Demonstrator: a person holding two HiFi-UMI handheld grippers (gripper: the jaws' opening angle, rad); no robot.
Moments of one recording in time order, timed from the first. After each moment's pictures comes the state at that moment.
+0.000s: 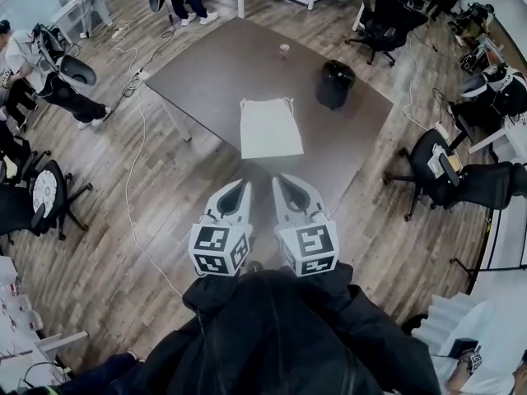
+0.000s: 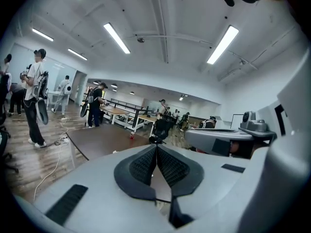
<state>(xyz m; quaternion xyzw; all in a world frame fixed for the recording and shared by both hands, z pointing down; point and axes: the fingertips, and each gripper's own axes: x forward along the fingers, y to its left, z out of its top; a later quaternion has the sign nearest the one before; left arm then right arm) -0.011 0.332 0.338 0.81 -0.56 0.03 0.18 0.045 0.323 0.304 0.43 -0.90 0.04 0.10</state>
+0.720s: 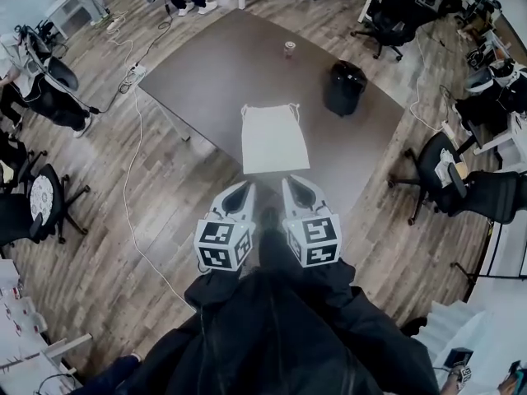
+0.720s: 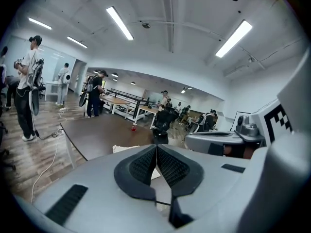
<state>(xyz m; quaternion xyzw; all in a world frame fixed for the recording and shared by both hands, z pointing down) -0.026 0.225 0.401 0.80 -0.55 0.06 0.23 0.045 0.203 0.383 0.44 -0.88 0.10 0.15</state>
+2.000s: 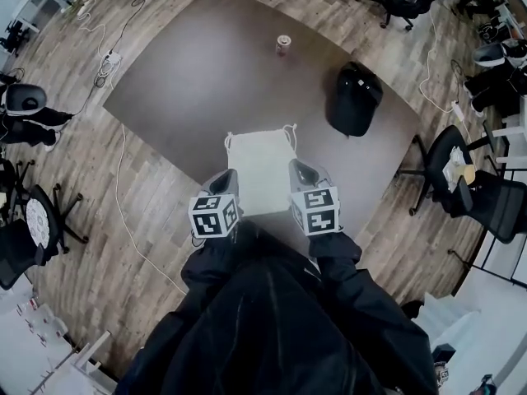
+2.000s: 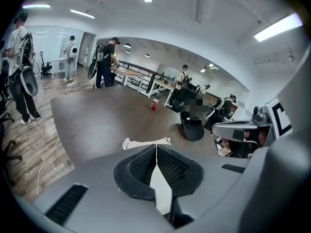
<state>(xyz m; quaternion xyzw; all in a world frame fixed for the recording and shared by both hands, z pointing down) -0.078 -0.033 0.565 0.73 -0.55 0.17 0.37 0.067 -0.070 0.522 0.44 -0.83 0.19 0.28</state>
